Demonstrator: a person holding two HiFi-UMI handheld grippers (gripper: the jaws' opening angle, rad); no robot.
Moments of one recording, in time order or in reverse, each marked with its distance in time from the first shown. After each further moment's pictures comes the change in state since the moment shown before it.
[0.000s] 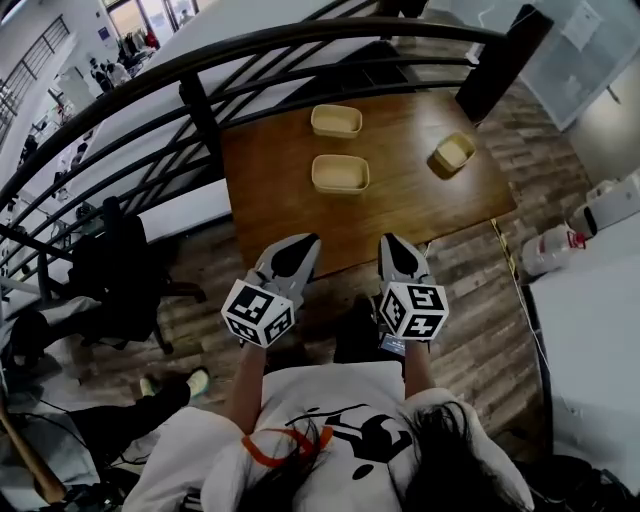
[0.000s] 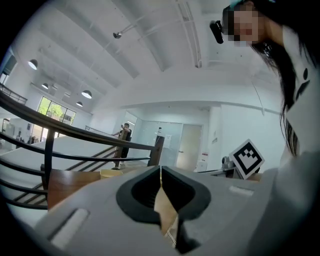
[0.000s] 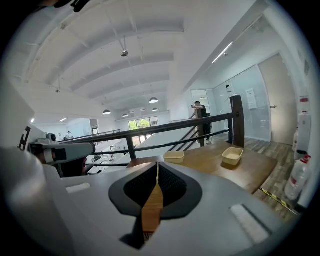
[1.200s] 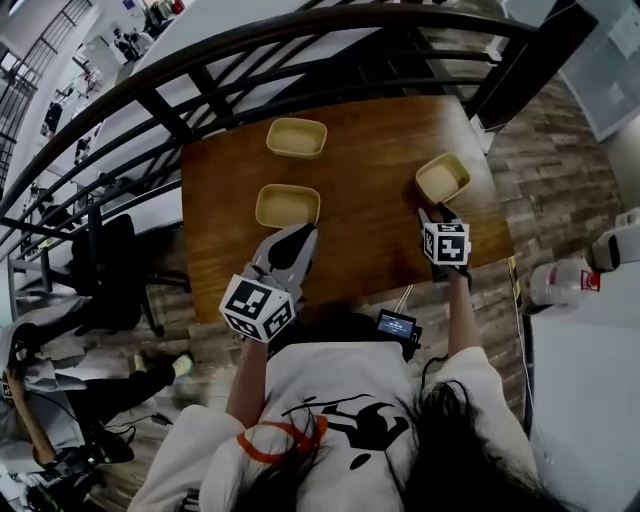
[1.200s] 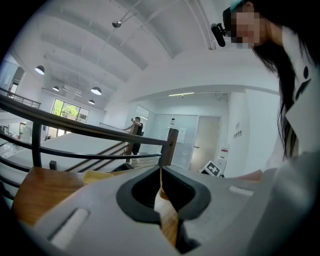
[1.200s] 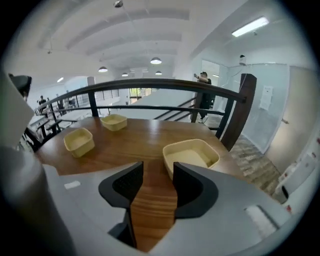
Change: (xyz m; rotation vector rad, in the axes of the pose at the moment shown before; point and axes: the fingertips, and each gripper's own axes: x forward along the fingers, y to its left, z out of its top) left arm 0.272 0.015 -0.002 -0.025 0.050 0.189; right arm 0.230 -0.403 -0.016 -0.244 0.410 -0.038
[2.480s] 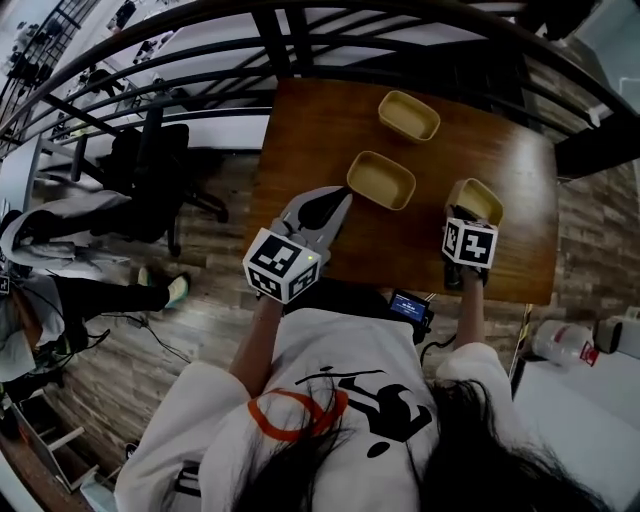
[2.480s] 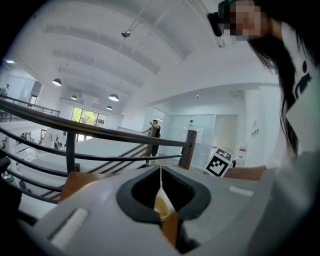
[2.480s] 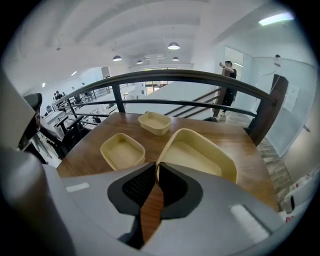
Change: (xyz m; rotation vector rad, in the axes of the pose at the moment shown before) left arm -0.098 0.095 0.007 0.003 -0.011 0.197; right arm -0.009 0.176 0.052 -0.073 0.161 0.142
